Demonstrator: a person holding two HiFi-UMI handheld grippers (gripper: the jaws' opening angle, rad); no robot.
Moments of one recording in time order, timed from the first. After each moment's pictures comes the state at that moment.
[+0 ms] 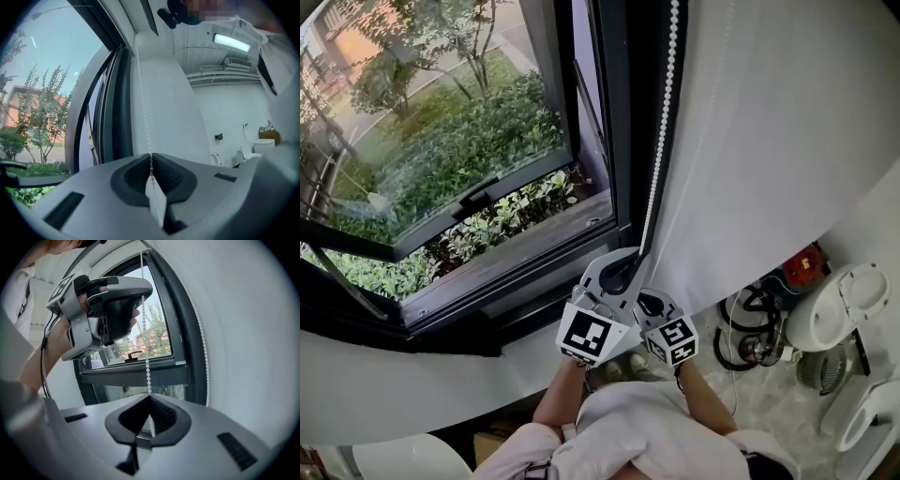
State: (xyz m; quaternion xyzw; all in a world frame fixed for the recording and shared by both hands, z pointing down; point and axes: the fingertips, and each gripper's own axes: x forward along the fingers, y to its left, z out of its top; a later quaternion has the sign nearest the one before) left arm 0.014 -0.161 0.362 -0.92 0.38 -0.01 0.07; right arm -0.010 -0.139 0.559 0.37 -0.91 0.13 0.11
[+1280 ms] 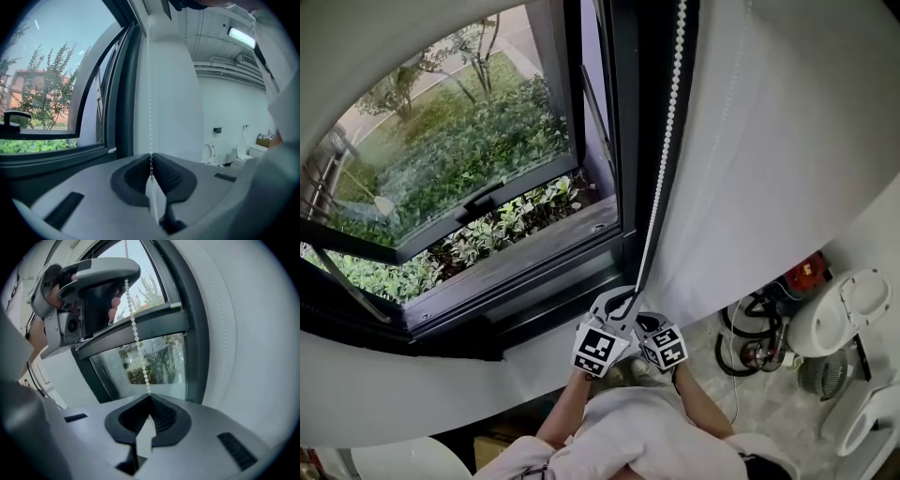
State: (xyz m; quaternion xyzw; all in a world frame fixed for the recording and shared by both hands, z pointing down) left arm 0.005 -0.146 0.500 -0.92 0.38 -0.07 -0.03; right arm -0.010 -0.115 0.693 0.35 -0.88 0.22 0.23
